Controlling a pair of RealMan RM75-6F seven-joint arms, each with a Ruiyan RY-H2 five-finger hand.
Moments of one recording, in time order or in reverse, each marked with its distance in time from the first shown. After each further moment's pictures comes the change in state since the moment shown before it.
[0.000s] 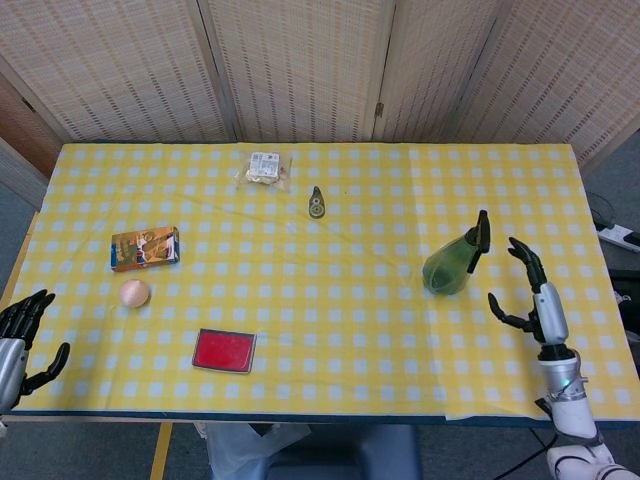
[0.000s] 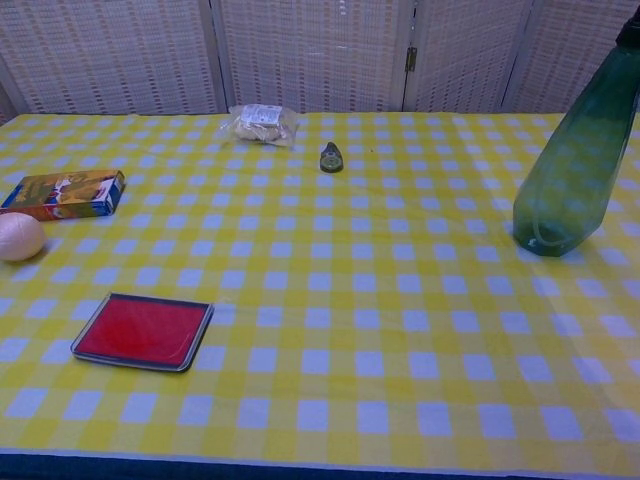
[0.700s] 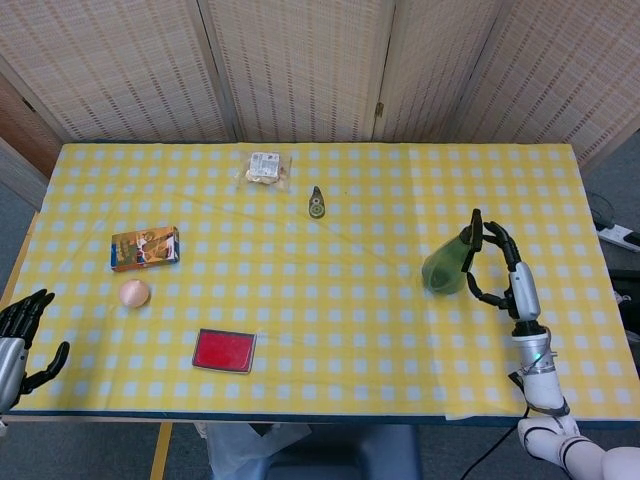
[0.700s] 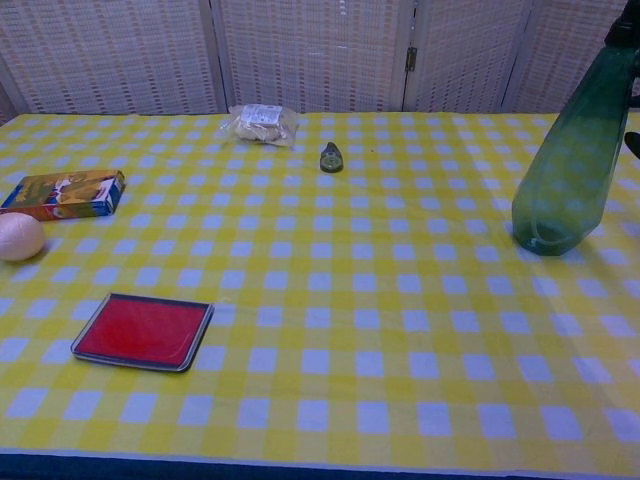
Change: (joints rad) left arm -0.001 0.000 -0.002 0.003 -0.004 -0.004 -0.009; right arm 0.119 -0.143 0.068 0.160 0.050 -0.100 0.084
